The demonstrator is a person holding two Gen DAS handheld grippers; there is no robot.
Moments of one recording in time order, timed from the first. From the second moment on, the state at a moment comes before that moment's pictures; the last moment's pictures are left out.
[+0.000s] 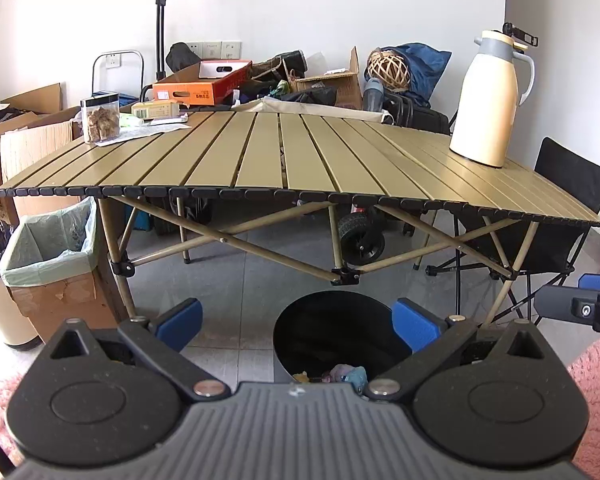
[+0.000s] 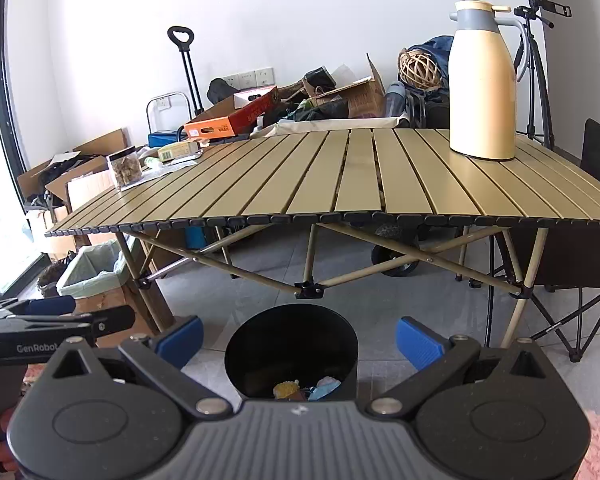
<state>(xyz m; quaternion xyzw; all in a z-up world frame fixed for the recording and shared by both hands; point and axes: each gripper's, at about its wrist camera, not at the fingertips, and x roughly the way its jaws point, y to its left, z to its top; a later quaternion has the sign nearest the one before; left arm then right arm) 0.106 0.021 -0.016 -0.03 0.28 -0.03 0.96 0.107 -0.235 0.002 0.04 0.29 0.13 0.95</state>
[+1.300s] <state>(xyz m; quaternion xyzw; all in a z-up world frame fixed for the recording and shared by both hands) 0.081 0.020 -0.006 -0.03 0.25 -0.04 0.97 0.085 -0.233 0.014 0.04 0.27 0.13 0.95</state>
